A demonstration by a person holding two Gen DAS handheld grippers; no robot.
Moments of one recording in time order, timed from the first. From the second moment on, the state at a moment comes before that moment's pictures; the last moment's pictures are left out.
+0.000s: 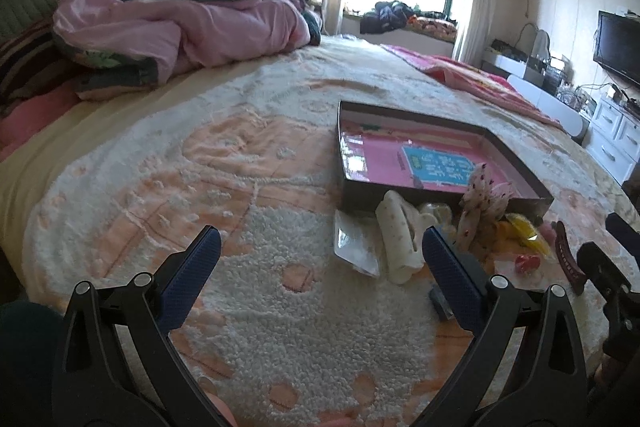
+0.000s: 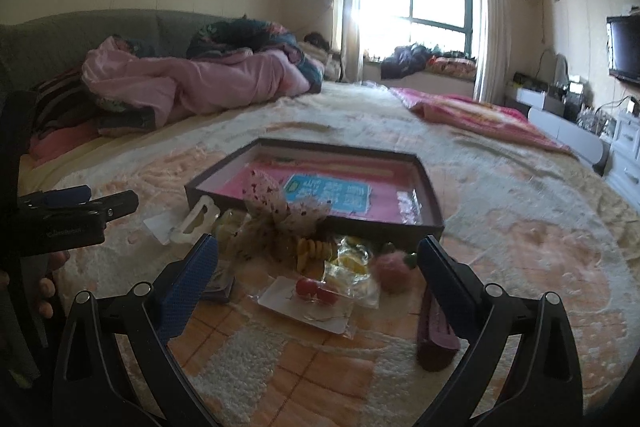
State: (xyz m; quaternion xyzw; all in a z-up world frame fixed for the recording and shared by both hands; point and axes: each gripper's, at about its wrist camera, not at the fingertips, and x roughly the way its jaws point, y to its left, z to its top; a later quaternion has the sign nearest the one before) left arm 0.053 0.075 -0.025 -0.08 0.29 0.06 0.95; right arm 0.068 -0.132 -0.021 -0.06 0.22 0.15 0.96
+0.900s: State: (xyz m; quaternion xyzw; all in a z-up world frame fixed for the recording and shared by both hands) left arm 0.102 0.092 -0.063 -0.16 0.38 -0.03 0.91; right arm 0.142 -0.131 -0.066 -0.07 0.34 0.12 0.93
